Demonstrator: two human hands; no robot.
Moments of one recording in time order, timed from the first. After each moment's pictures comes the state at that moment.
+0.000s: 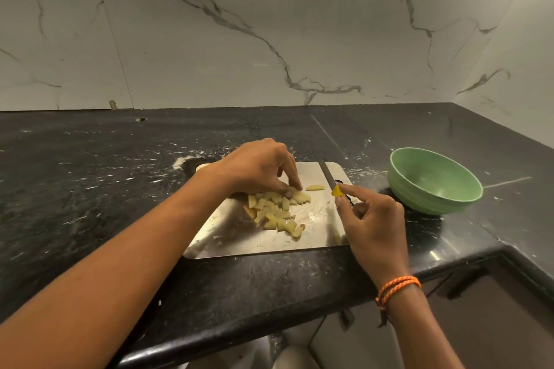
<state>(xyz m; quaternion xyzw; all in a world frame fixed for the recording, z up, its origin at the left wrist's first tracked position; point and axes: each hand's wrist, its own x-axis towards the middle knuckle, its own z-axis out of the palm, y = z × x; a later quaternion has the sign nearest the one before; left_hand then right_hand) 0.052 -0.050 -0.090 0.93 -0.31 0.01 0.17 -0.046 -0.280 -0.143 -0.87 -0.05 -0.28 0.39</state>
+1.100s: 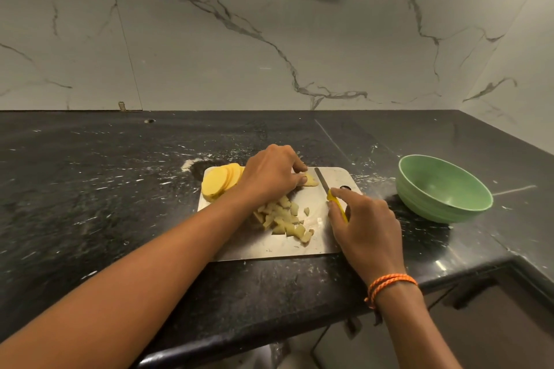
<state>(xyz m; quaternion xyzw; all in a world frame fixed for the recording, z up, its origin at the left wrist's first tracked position) 0.061 -0.076 -0.116 0.96 -0.14 0.11 0.22 -0.041 -0.256 -0.135 -0.94 -0.07 -0.27 0.20</state>
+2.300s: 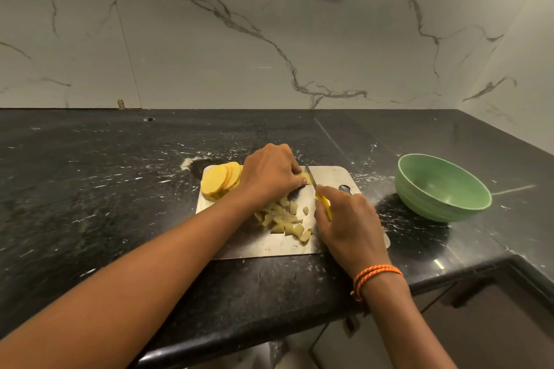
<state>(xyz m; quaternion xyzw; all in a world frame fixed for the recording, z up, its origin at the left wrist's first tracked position) 0.058 -0.080 -0.118 0.96 -0.10 0.15 0.22 -0.036 -0.239 -0.132 -0.96 -0.11 -0.22 0.15</state>
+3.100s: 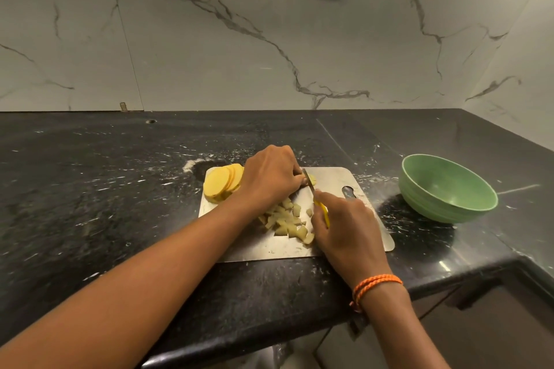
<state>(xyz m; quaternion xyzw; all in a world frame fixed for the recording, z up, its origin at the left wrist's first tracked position) 0.058 -0.077 -0.121 0.96 -0.08 0.15 0.21 -0.041 -0.232 -0.138 -0.95 -0.13 -0.25 0.15</state>
